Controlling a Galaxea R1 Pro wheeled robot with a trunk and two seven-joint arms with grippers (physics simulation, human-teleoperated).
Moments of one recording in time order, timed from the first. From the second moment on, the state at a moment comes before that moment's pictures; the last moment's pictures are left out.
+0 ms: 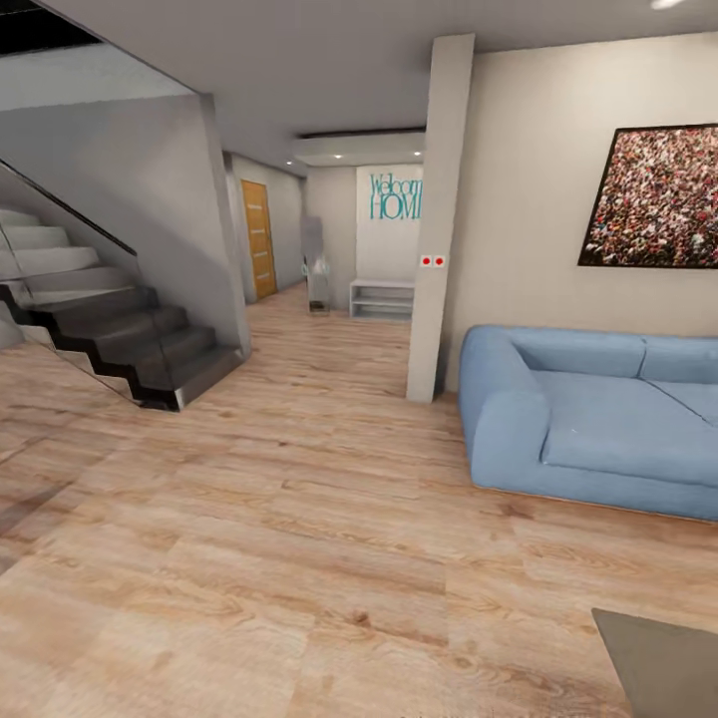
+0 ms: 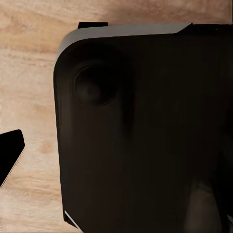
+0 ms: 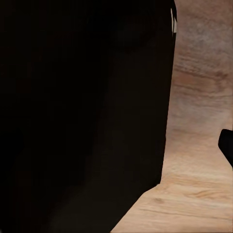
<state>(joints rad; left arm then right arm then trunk) 0.00 -0.02 0.00 -0.11 0.01 0.00 0.00 0.00 0.00 0.01 0.00 0.00 -0.02 0.00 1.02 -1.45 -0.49</state>
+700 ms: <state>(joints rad) 0.00 -0.02 0.00 -0.11 0.01 0.00 0.00 0.00 0.00 0.01 0.00 0.00 -0.02 0.00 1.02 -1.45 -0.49</state>
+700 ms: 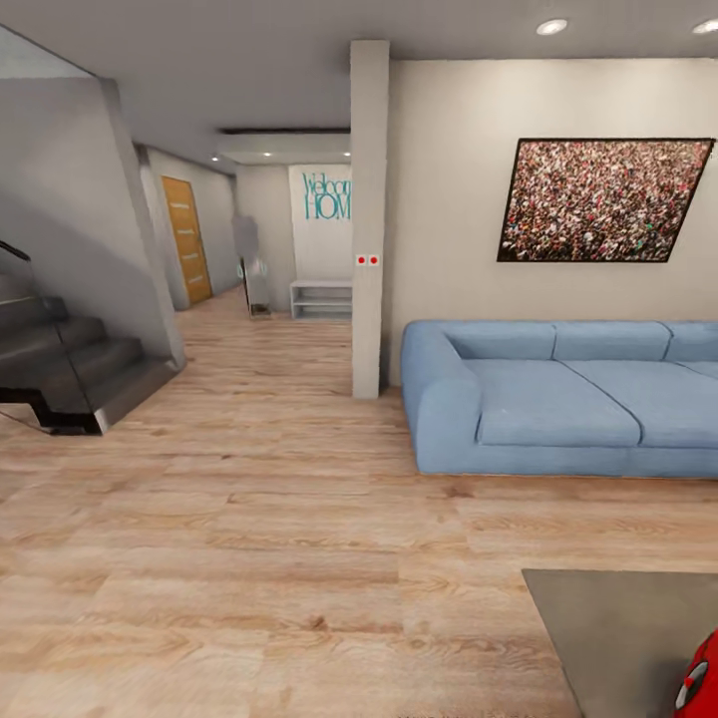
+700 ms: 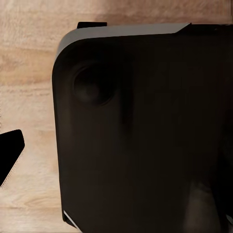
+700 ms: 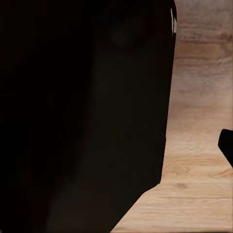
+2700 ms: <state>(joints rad) 0.00 -0.02 0.00 -0.11 0.01 0.00 0.00 0.00 0.00 0.01 0.00 0.00 -0.02 0.00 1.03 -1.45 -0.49</state>
